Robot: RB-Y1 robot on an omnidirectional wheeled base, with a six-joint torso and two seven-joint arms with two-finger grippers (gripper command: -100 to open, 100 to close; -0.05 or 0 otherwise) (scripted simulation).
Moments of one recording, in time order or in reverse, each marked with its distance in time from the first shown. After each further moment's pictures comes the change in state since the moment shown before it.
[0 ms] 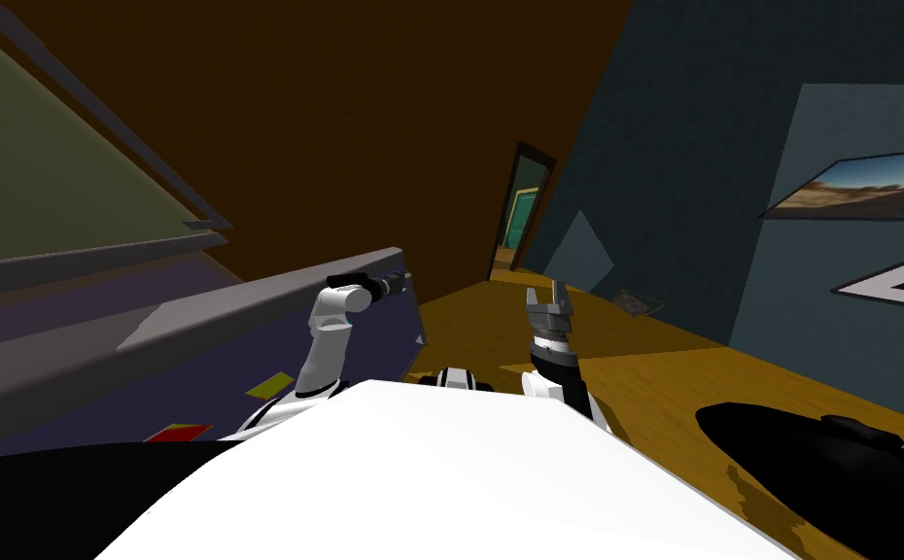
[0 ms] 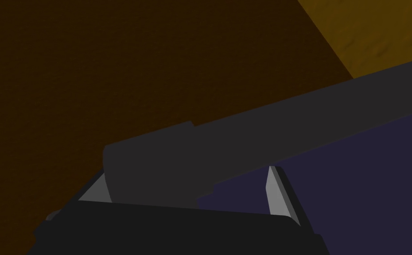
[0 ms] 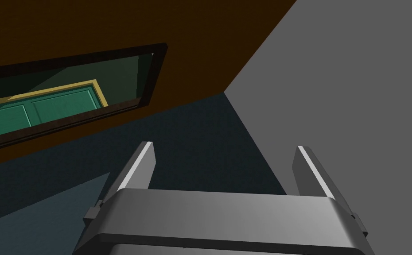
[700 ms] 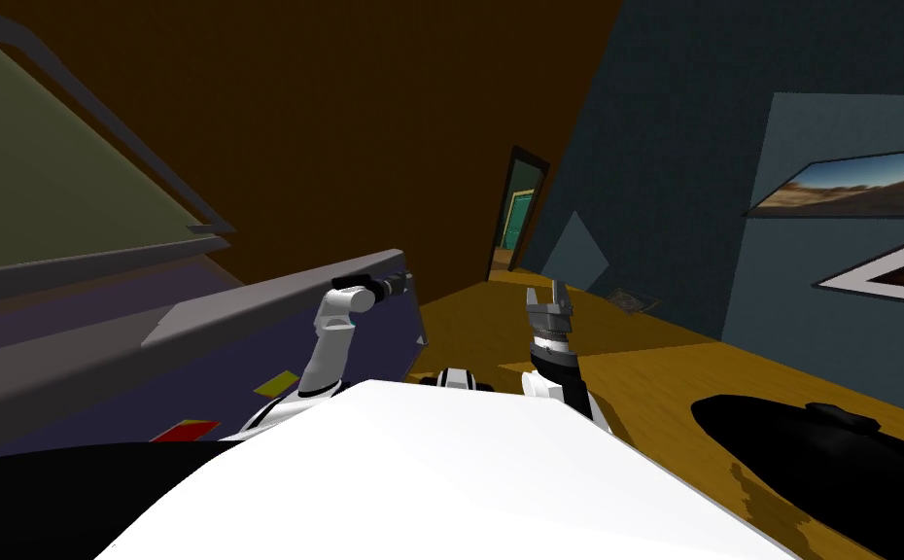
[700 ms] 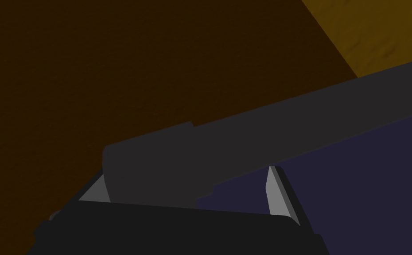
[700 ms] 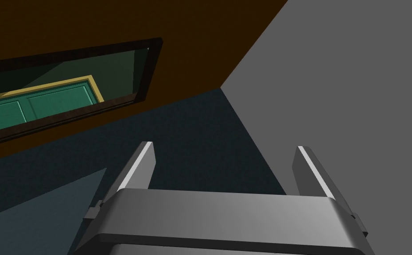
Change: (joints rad) left arm 0.001 -0.008 -0.017 0.043 -0.009 -0.052 -0.014; right arm 0.000 0.000 0.000 0.000 0.000 0.000 0.000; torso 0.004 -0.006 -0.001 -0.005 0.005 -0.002
